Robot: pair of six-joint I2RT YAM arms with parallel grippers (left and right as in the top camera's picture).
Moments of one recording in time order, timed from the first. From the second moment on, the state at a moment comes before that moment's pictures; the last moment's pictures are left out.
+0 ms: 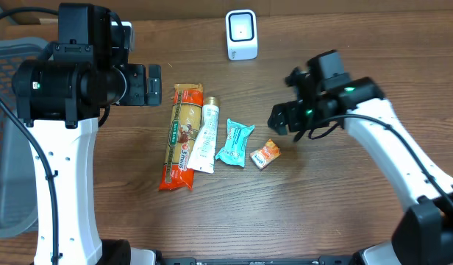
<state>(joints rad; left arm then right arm) -0.07 1.59 2.11 -1.55 -0.06 -0.05 0.36 1.68 1.36 -0.92 -0.32 0.07</state>
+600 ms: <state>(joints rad) -0.07 1.59 2.11 -1.55 -0.06 -0.05 0.49 1.78 1.36 -0.90 -0.22 -0.40</state>
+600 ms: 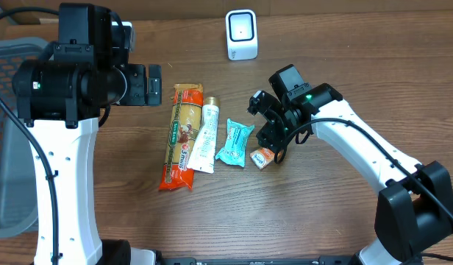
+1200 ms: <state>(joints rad) -0.07 1.59 2.11 -1.55 -0.06 -0.05 0.49 1.99 1.36 -0.86 -0.22 -0.49</state>
